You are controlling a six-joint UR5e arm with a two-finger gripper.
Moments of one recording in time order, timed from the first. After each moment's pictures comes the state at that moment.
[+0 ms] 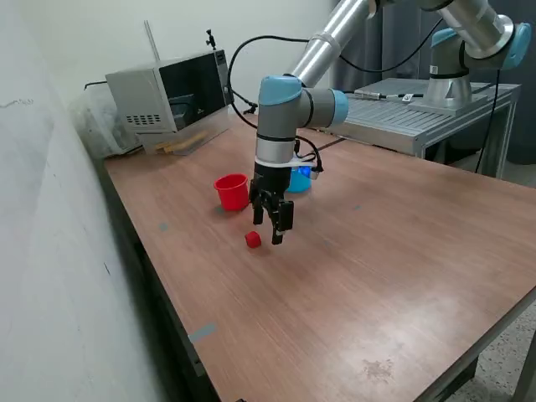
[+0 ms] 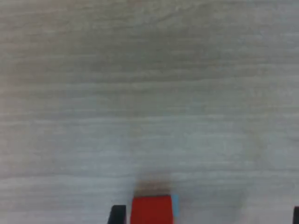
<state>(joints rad) 0.03 -0.57 1.14 -2.42 -1.63 3.24</state>
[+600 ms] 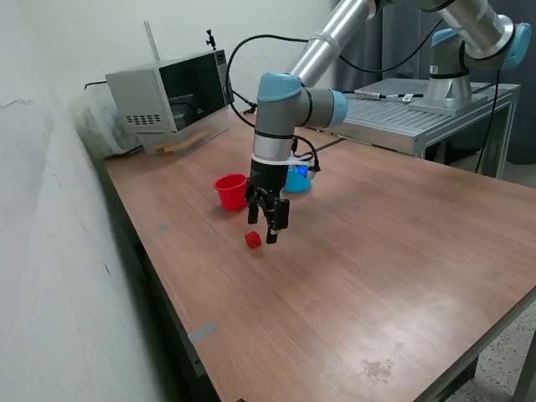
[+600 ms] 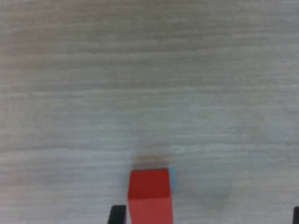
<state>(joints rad) 0.03 -0.57 1.12 -2.45 -1.63 3.24</state>
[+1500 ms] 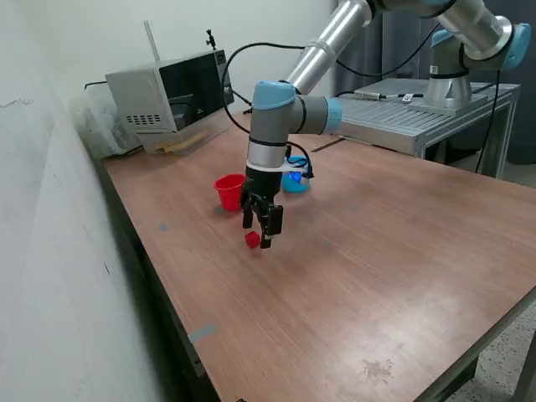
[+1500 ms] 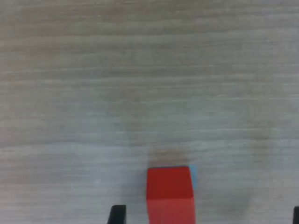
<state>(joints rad) 0.01 -0.53 1.09 -2.46 -1.63 3.22</state>
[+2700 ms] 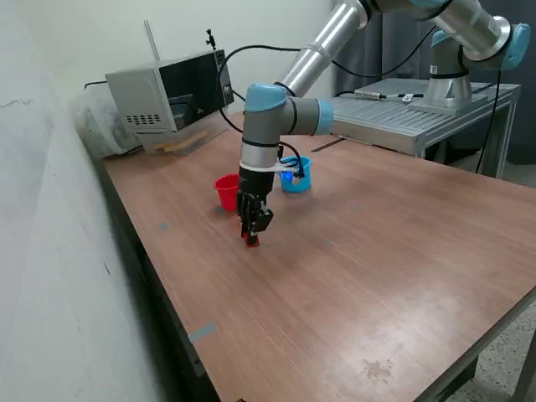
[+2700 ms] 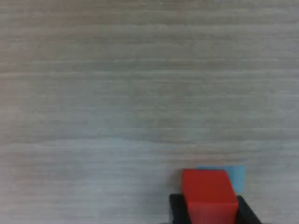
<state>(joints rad) -0.02 -0.52 1.09 -2.46 -1.63 3.16</state>
